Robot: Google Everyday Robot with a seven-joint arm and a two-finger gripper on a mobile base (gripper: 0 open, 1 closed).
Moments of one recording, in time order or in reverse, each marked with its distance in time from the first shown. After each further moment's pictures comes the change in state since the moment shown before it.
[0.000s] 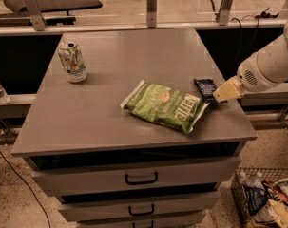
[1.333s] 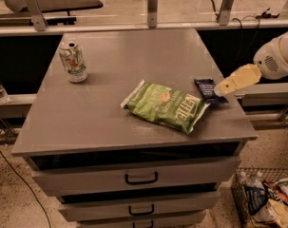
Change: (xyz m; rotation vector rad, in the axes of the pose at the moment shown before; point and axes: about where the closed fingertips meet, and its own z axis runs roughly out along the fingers) arm -0.016 -0.031 -0.019 -0.060 -0.088 -0.026
